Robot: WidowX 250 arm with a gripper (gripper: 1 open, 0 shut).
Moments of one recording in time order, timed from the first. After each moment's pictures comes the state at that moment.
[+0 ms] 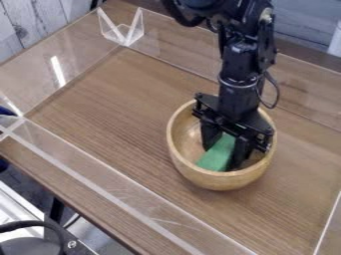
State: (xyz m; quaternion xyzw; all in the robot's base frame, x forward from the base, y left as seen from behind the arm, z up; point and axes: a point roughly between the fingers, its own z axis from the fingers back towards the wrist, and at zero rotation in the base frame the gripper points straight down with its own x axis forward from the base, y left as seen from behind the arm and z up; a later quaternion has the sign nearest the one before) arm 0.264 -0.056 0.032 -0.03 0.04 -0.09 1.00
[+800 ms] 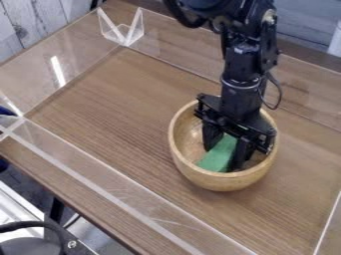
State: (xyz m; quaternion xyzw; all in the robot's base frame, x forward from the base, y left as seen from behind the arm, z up) arm 0.264 -0.061 0.028 -0.03 0.04 -0.09 0.99
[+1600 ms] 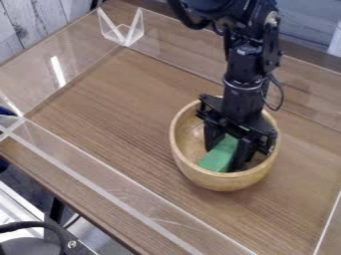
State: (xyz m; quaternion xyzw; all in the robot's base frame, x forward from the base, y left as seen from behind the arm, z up) arm 0.262 -0.064 0.022 -0.03 0.05 -0.10 0.99
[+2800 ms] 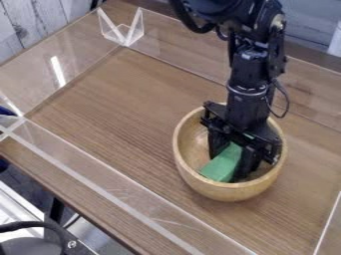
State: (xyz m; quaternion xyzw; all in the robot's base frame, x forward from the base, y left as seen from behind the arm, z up) arm 0.258 -0.061 0.035 -0.04 0.06 -0.11 0.99
